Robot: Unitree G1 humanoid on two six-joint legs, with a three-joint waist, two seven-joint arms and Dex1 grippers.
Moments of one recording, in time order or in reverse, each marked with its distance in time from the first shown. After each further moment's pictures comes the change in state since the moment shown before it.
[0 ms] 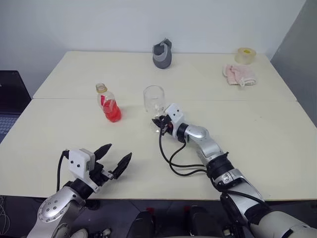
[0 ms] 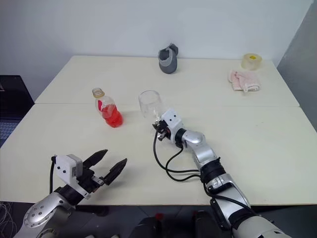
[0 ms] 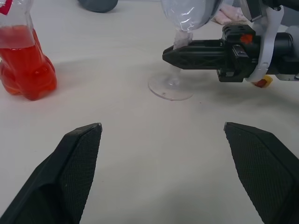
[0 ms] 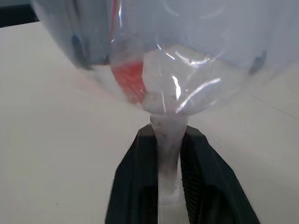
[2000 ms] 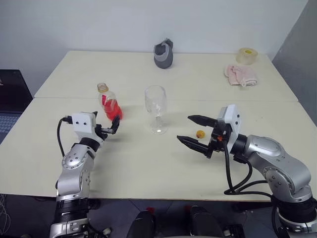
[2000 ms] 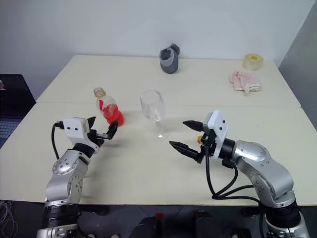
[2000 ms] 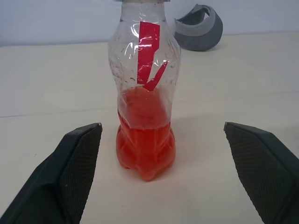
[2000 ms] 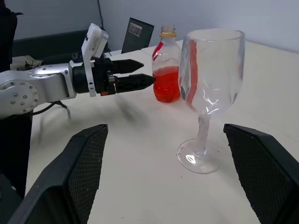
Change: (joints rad) left arm -0.584 -0.064 -0.017 0.587 0.235 -0.160 0.234; right arm 0.430 -0.503 -0.171 -1.214 0.539 0.657 0.097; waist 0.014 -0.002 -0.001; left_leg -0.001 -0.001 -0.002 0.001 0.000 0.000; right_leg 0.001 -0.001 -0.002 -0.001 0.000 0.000
